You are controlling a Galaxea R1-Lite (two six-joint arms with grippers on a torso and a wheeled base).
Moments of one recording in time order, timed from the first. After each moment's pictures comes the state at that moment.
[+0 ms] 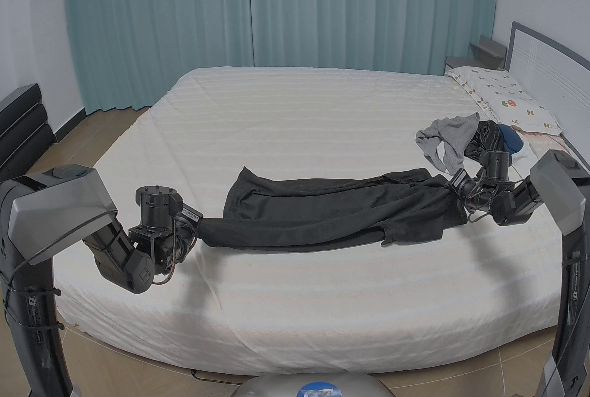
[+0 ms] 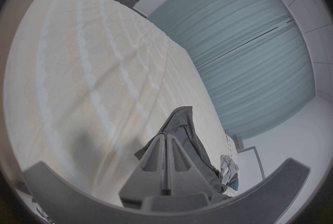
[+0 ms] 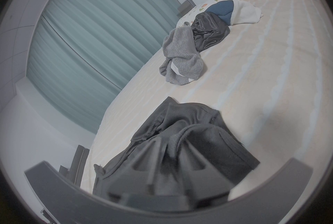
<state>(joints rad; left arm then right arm) -0.24 2.25 -0.82 -0.97 0.19 -1.18 -0.05 2.47 -1.40 -0.65 0.14 0.75</state>
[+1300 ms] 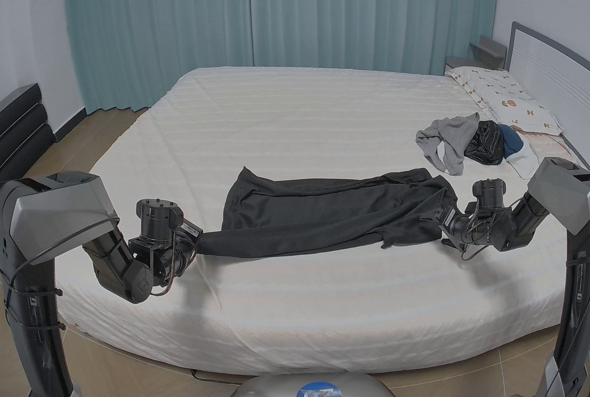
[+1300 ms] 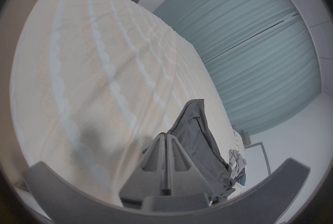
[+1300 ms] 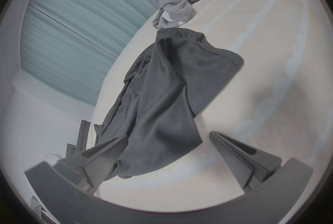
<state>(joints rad) -0.25 2.26 -0.75 -0.97 0.18 -1.18 0.00 2.40 -1.09 -0.64 0.30 0.73</state>
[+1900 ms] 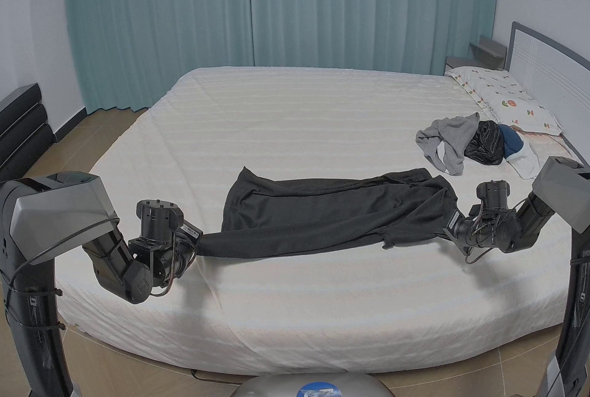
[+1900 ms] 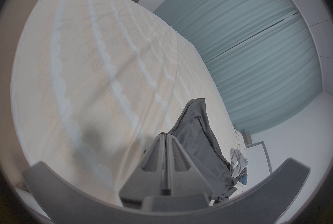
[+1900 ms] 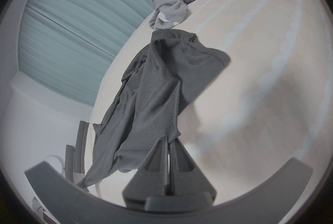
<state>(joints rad) -0.25 2.26 -0.75 -0.96 0.18 -1.17 -0.01 2.37 -1.04 -0.64 0.29 0.73</state>
